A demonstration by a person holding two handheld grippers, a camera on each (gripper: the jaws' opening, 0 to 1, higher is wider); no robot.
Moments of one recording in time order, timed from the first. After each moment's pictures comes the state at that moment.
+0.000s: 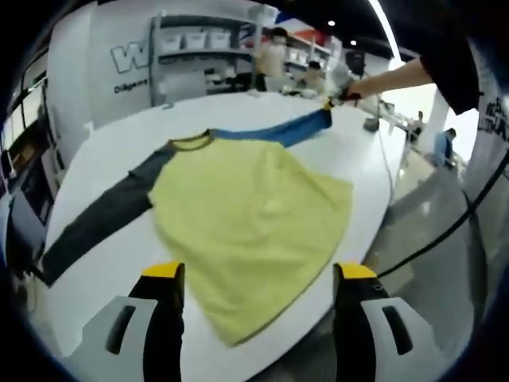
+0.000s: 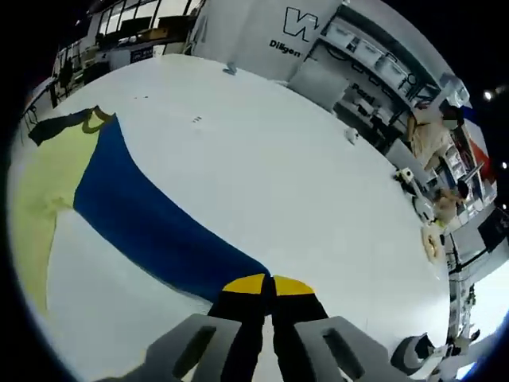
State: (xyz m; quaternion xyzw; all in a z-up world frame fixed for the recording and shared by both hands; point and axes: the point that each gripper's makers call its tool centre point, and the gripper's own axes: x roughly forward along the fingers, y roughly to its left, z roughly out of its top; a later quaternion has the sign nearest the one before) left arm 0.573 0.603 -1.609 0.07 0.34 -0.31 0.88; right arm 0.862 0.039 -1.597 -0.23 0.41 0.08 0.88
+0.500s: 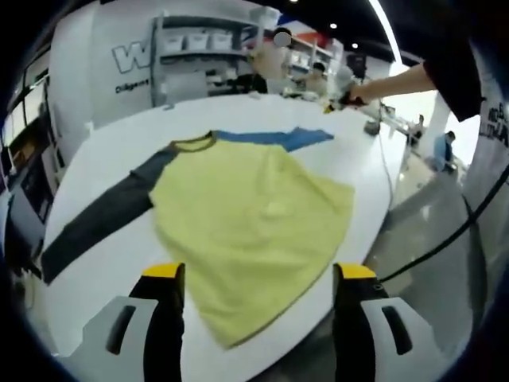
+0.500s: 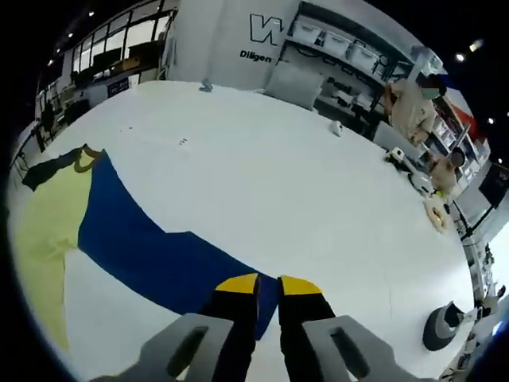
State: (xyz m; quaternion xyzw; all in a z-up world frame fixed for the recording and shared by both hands) left arm 0.576 0.603 -1.609 0.06 0.34 -0.31 0.89; right arm 0.851 0.048 -1.594 -0.17 0.39 0.06 0.90
